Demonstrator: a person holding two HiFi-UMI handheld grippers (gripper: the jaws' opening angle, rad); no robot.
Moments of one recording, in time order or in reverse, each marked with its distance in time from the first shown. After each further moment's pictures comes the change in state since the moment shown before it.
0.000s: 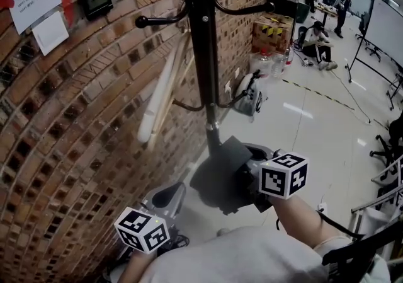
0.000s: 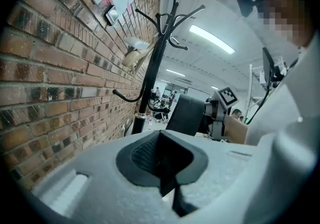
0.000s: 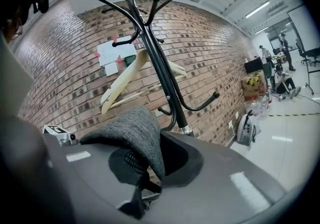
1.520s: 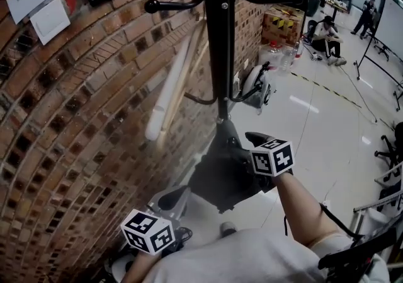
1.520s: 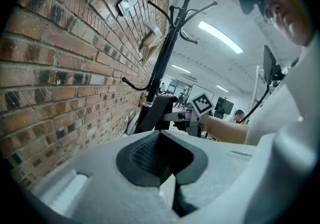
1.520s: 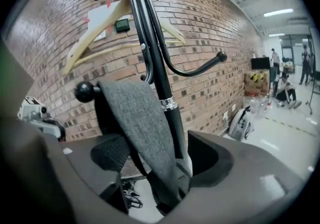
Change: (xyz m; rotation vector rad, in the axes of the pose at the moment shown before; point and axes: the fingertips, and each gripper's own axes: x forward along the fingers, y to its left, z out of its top) left arm -0.003 0.016 -0.035 -0.070 0.060 0.030; right arm 0.076 -0.070 -0.069 -0.119 0.251 -0.052
